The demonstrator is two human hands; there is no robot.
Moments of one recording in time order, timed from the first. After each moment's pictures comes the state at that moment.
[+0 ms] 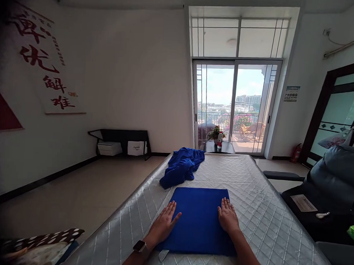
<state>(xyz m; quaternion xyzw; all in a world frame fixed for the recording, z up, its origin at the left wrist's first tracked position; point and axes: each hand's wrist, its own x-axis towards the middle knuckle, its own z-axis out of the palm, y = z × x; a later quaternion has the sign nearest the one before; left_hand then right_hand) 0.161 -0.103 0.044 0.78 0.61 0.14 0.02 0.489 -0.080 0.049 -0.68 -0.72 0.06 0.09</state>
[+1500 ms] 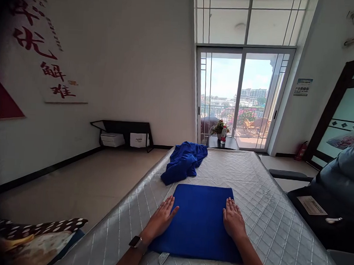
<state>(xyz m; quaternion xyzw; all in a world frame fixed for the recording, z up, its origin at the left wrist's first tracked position) 0.140 -0.080 0.034 0.77 0.62 0.15 0.01 0.492 -0.080 0.045 -0.68 -0.72 0.03 0.11</state>
